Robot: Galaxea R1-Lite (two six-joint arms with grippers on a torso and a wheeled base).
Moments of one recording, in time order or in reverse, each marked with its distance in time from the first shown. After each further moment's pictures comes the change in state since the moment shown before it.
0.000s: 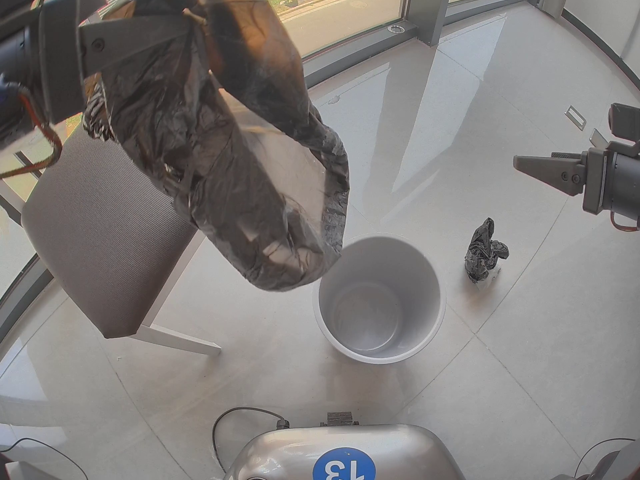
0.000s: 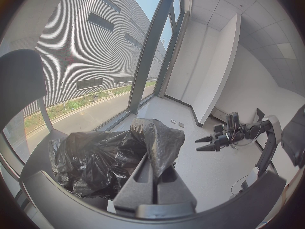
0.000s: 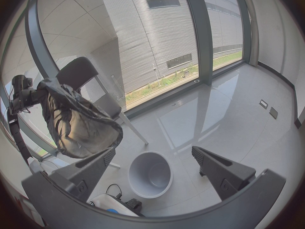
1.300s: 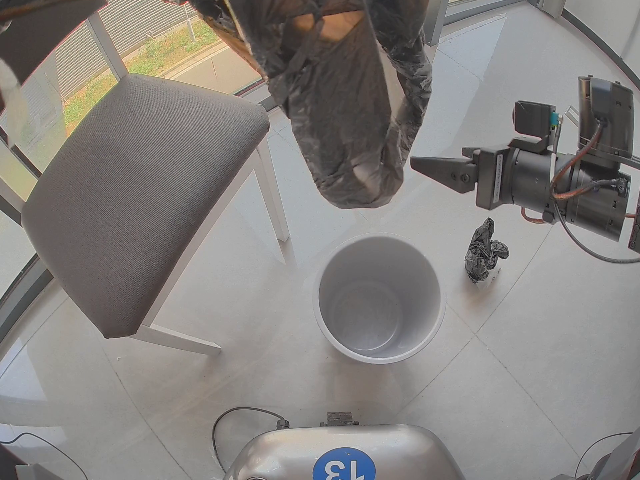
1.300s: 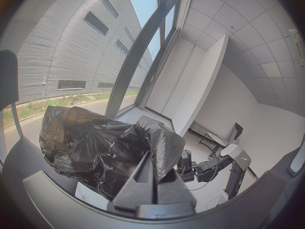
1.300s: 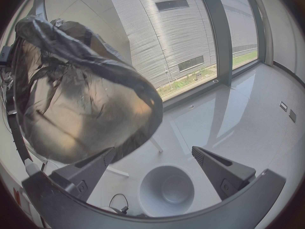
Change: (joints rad) left arm -0.235 0.191 -0.320 -0.001 0.007 -0.023; right arm 0.135 0.280 -0.024 -0.309 0.003 0.007
